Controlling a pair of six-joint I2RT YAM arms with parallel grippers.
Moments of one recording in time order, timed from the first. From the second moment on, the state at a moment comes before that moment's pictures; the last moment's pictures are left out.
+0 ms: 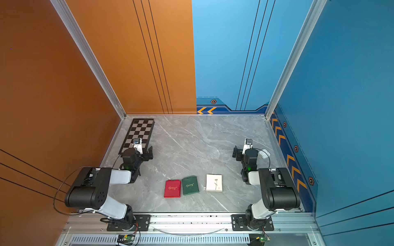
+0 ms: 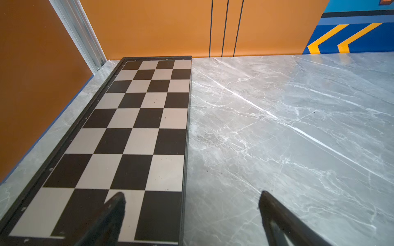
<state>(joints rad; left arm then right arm) -0.01 1.55 0.38 0.81 -0.05 0.00 0.02 1.54 0.36 0.83 0.12 0.07</state>
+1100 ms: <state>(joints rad) -0.03 1.55 0.38 0.81 -0.09 0.01 0.02 1.54 0.36 0.83 0.13 0.07</state>
